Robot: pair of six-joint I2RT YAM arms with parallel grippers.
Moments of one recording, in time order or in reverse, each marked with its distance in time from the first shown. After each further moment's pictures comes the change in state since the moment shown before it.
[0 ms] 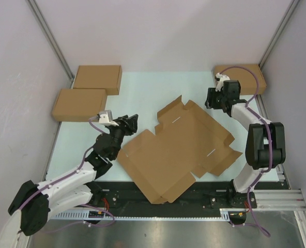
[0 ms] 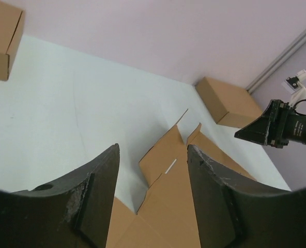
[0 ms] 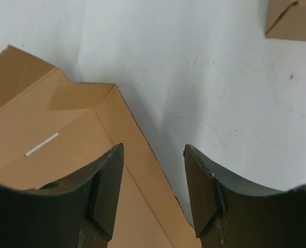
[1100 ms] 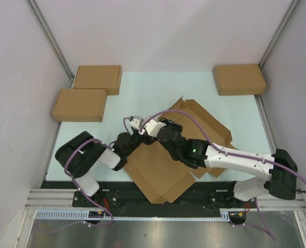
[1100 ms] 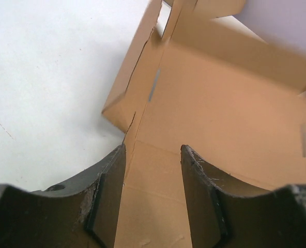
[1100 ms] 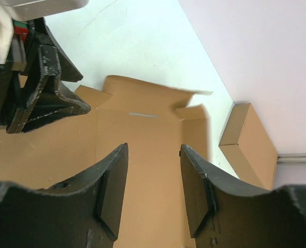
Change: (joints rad) left arm 0.016 0.744 -0.008 0.590 0.443 0.176; right arm 1.122 -0.348 -0.121 -0.062 0.914 -0.496
